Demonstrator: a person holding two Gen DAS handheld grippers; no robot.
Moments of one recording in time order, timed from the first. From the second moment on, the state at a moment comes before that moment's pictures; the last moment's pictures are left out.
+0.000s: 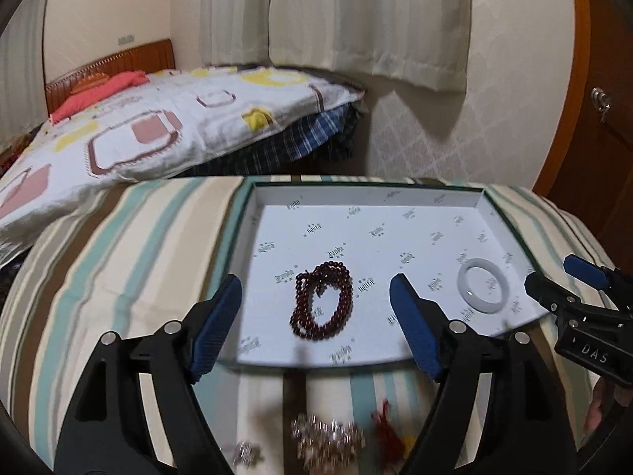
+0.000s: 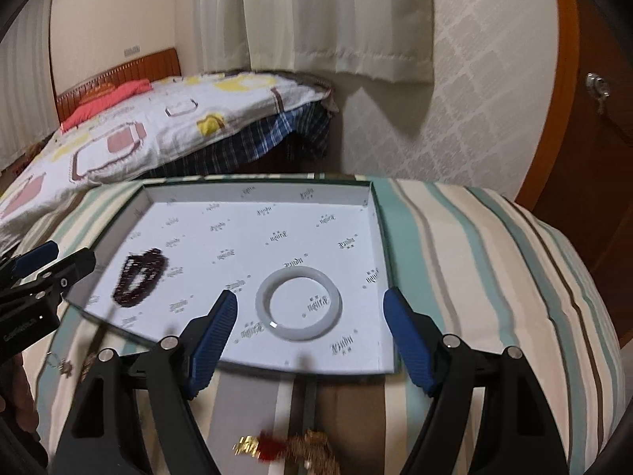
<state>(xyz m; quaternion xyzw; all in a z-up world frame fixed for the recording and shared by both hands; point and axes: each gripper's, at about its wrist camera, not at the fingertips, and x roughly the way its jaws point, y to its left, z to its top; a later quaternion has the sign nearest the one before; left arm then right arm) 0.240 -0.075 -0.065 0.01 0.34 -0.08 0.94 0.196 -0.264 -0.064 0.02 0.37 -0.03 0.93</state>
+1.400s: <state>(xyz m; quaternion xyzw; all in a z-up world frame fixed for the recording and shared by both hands) 0.084 -0.085 -0.138 0.05 0.40 -0.13 0.91 0.039 -0.238 -0.114 0.03 0.35 -0.04 0.93</state>
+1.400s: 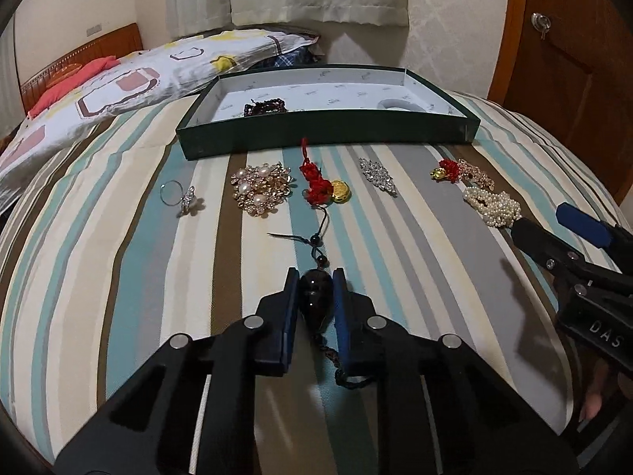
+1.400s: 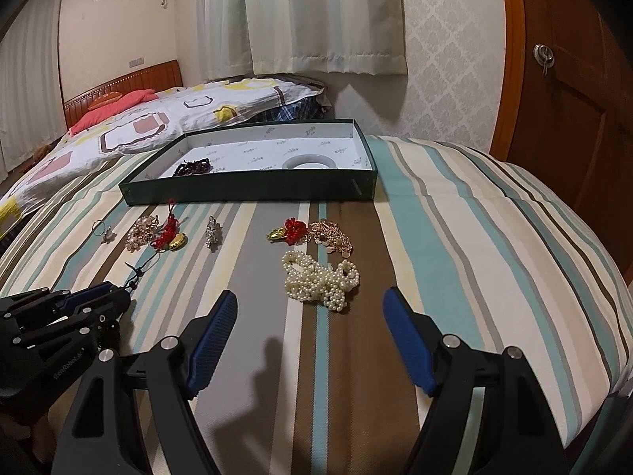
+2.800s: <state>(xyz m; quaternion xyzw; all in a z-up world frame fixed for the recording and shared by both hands) 0.105 -0.053 -0.114 0.02 0.38 -0.09 0.92 0.075 -0.244 -0.131 0.05 0.41 -0.01 0.91</state>
